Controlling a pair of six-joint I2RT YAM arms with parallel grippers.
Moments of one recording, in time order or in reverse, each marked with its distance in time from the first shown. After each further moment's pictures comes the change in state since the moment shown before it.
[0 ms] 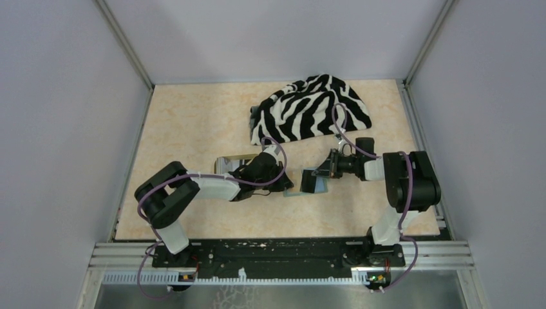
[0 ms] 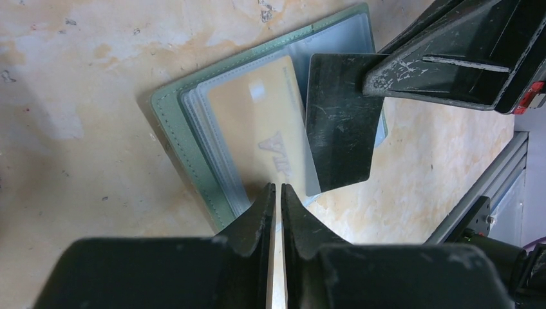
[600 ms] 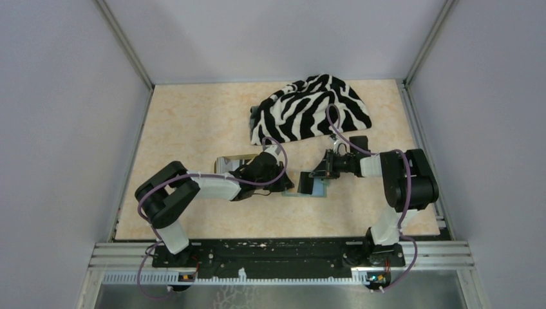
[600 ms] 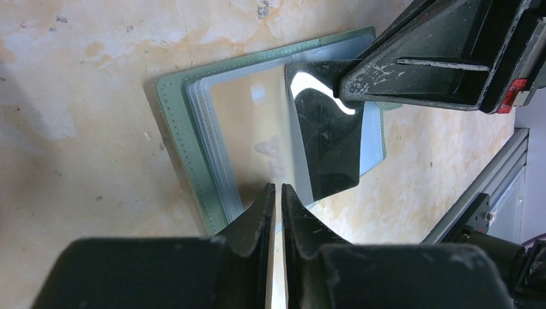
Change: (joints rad) left arm 0.000 0.003 0.011 -0.016 0.008 0.001; right arm 0.053 0.012 0.061 -0.146 0.090 -0.010
